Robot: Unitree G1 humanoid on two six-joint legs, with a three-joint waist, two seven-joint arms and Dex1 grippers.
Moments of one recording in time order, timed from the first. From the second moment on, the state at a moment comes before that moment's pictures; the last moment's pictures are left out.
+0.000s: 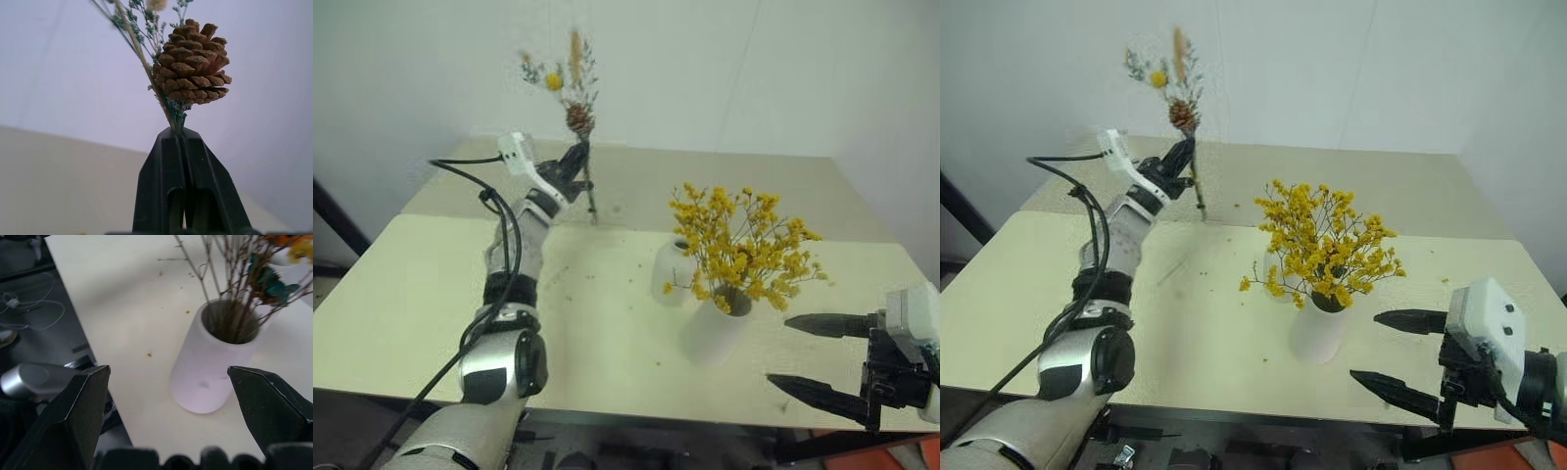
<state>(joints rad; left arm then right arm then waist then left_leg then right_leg) -1.15 0.19 0.41 0.82 -0.49 0.11 -0.69 0.33 -0.98 -0.85 -0.86 0.99 0.81 0.92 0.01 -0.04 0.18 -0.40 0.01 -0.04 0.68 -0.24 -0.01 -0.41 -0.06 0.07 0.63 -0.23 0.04</state>
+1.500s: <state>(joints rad) -1.33 -0.03 0.41 1.26 -0.47 -0.18 -1.31 0.67 -0.85 -1.14 -1.04 1.07 0.73 0.79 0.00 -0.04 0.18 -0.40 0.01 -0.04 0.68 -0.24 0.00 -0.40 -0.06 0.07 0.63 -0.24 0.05</state>
